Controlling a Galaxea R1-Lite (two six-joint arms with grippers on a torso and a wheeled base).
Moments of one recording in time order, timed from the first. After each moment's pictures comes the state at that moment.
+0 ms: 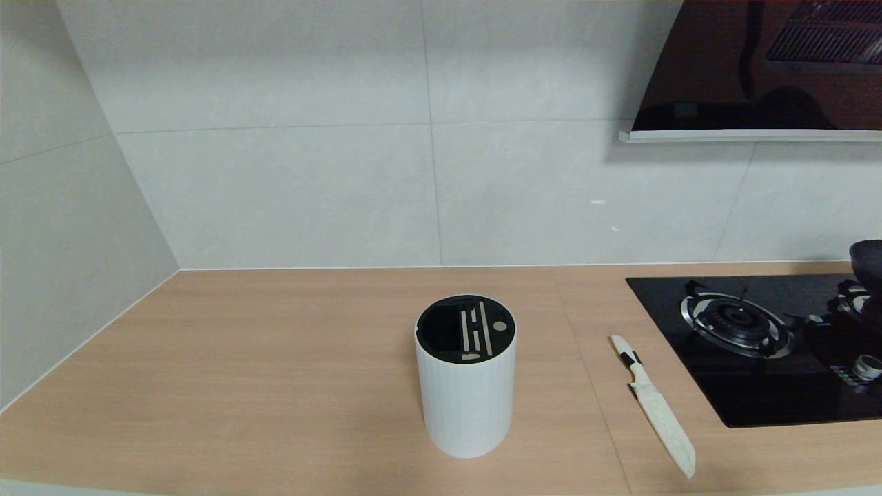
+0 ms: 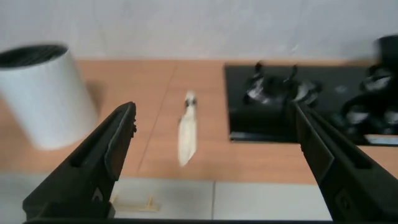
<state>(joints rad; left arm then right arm) 0.00 0.00 0.00 0.00 -0.04 0.02 0.02 0.26 -0.16 -0.03 0.07 0.00</state>
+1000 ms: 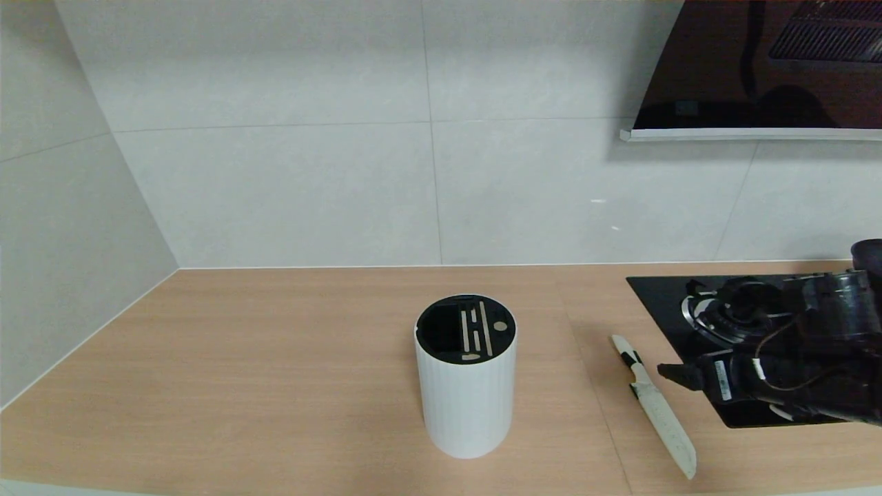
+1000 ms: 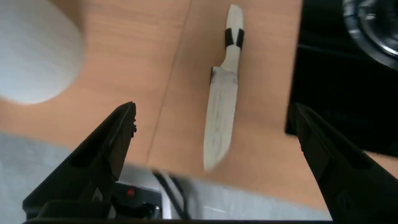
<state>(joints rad) 0.00 0.00 0.00 0.00 -0.04 0.02 0.20 1.67 -0.57 -0.44 0.00 -0.01</state>
